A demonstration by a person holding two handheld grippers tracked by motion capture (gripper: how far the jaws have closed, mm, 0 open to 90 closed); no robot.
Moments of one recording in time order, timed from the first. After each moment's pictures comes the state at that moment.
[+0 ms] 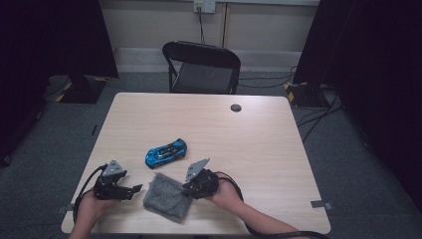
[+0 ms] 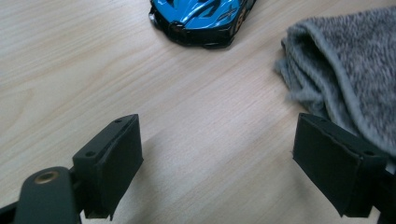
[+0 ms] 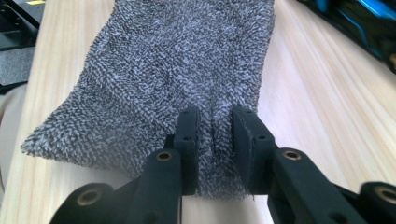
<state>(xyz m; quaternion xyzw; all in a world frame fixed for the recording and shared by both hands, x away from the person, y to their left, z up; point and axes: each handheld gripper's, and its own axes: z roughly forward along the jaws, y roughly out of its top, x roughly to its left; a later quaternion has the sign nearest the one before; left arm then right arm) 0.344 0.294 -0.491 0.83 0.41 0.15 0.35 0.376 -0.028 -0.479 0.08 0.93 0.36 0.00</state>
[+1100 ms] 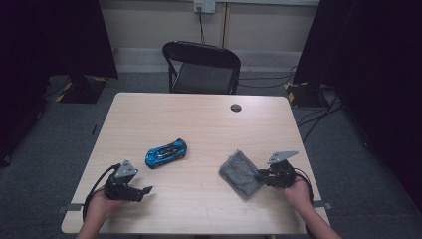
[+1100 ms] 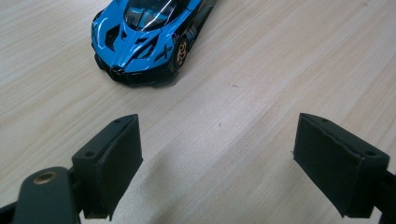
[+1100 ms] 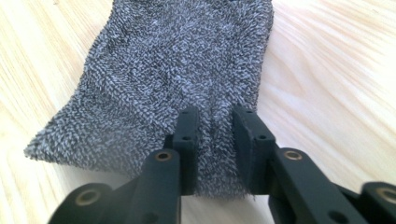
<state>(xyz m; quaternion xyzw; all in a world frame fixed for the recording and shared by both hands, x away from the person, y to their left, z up) 0.343 0.261 -0.479 0.85 0.36 0.15 0.35 0.395 -0.255 -0.477 0.32 0.88 0.34 0.08</state>
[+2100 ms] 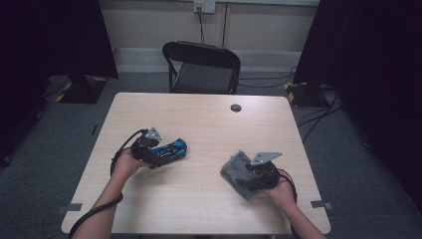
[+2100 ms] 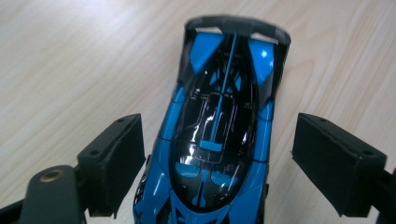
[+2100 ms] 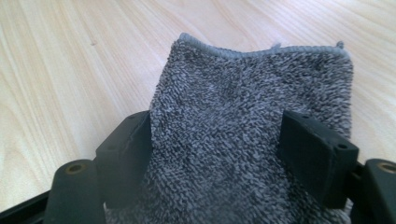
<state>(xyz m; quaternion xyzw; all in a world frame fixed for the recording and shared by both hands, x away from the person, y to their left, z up) 0.463 0.212 -0.466 0.90 0.29 0.12 0.31 0.396 -0.205 -0.481 0.28 0.88 0.38 0.09</state>
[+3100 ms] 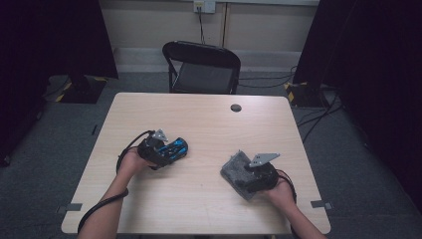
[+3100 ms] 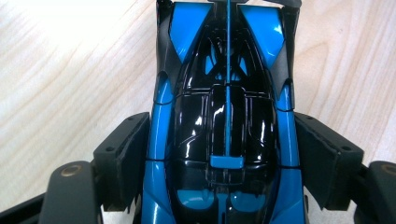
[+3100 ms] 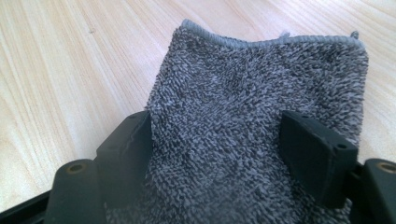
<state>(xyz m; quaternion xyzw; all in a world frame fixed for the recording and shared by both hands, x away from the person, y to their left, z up) 0.478 0.203 -0.486 0.91 0.29 0.08 0.30 0.396 -0.203 -0.488 0.27 0.88 0.37 0.09</state>
